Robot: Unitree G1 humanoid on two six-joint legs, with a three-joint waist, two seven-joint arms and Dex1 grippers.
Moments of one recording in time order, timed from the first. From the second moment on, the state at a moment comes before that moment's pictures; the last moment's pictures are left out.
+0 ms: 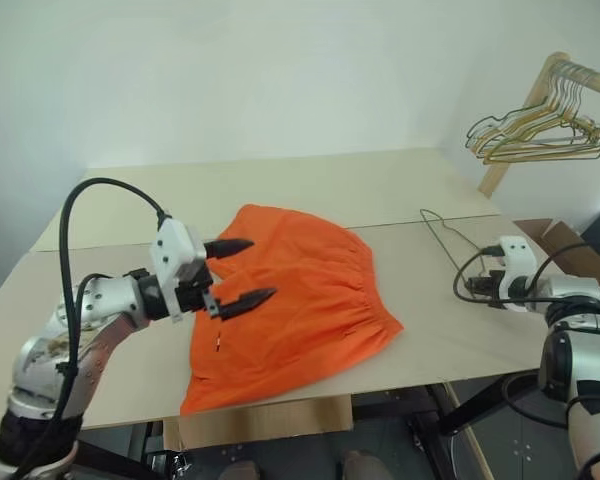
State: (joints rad) left arm -0.25 0.65 0.12 -0.49 -0.66 0.61 -0.74; right arm -0.97 -0.72 -0.19 1.30 0.02 0.46 0.76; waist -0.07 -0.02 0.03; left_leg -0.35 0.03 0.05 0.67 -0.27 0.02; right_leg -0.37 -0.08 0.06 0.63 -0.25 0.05
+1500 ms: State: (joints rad) left arm -0.66 0.23 0.31 -0.08 -1.20 0.81 -0.10; right arm -0.14 -0.29 0.14 -0.36 0.01 0.11 0.47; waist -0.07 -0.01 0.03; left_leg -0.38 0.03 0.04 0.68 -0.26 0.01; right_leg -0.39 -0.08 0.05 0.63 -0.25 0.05
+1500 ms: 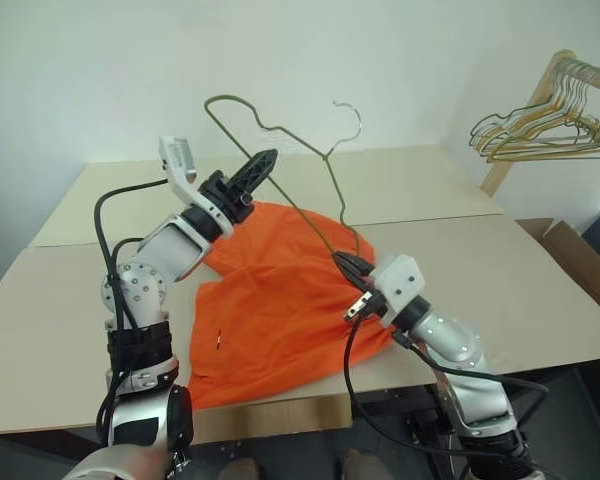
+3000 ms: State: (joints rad) left arm -0.72 0.53 0.42 0.11 -1.24 0.77 -1.10; right arm -0.72 -0.56 -0.01 0.02 0.95 1.05 1.07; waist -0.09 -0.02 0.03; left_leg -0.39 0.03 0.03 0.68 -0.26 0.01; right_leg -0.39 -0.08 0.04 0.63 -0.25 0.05
